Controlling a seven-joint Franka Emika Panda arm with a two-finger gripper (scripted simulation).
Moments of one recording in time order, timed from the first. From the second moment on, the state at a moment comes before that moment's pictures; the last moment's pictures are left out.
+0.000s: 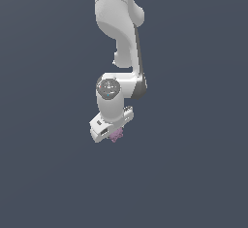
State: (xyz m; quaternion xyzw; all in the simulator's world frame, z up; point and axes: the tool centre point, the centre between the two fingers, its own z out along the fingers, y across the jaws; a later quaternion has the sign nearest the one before) arm 0.036 -0.044 0.061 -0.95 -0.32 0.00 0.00
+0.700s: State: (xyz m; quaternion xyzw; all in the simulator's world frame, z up) arm 0.006 -0.024 0.150 -0.95 -0.32 0.00 0.00
